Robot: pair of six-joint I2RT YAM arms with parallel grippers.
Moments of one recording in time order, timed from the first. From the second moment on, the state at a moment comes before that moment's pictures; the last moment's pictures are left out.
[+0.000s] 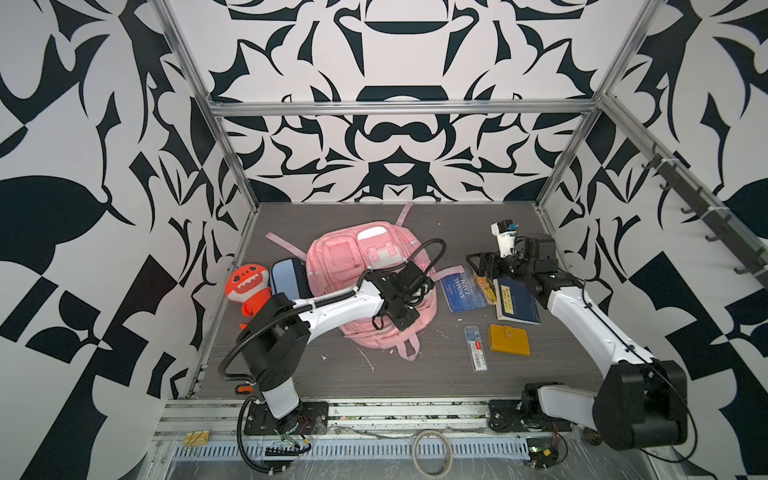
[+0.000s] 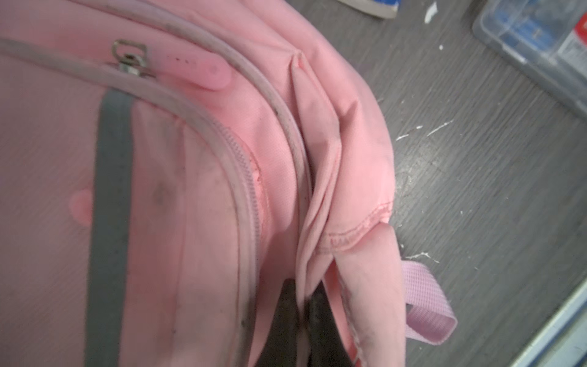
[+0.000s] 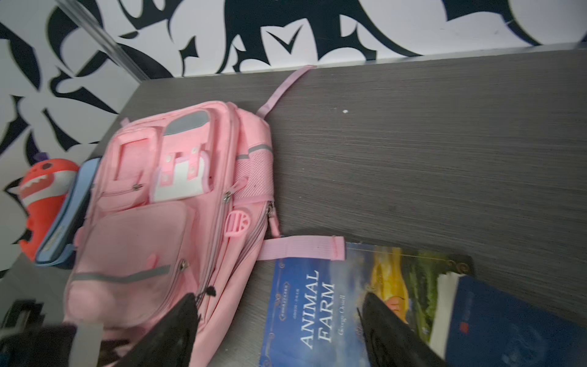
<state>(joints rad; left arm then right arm) -0.88 1.67 1.22 -0.70 0.04 0.06 0.06 1.23 0.85 -0.23 -0.53 0.11</state>
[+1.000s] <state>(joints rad) -0.59 1.43 1.54 -1.10 0.47 0.15 0.19 1.19 0.83 -0.29 -0.75 0.00</state>
